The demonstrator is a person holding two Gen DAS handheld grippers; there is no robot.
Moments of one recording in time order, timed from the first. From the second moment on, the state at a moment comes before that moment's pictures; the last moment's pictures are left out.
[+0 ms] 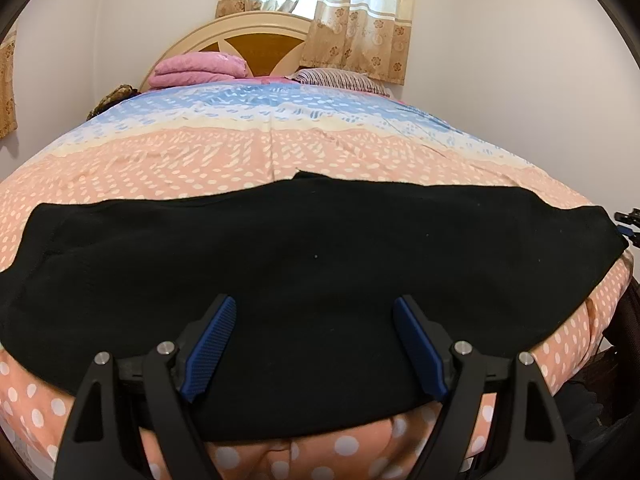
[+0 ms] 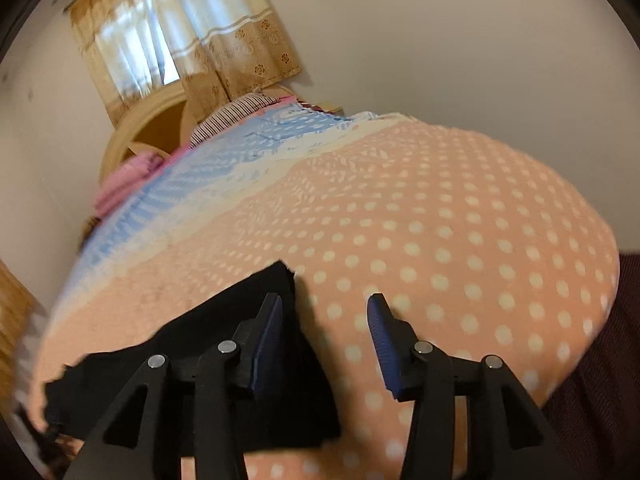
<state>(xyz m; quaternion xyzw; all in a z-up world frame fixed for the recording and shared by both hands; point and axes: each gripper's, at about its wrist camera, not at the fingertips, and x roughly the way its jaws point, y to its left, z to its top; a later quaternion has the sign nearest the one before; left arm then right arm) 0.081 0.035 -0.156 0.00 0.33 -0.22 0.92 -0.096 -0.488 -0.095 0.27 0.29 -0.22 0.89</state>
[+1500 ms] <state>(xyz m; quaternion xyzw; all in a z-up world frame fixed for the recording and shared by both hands) 0.104 0.120 -0.163 0.02 0.31 -0.09 0.95 0.260 -0.031 -0.135 0.11 0.50 0.18 0.84</state>
